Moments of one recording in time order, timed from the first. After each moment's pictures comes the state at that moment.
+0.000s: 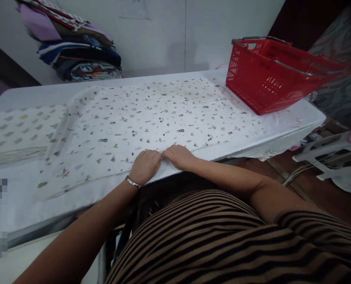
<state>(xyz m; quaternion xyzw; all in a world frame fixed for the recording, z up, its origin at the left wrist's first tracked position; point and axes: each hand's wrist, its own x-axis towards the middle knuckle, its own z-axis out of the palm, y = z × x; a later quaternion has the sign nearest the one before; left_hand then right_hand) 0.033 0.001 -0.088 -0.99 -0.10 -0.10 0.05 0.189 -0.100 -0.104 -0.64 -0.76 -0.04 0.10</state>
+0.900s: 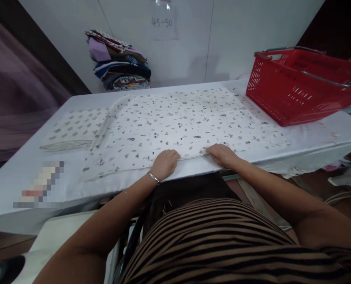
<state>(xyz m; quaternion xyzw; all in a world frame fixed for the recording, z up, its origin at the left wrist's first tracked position) 0.035 -0.004 -0.087 -0.99 -0.11 -0.09 0.01 0.277 -0.157 -0.094 -0.69 -0.72 -0.01 0.05</state>
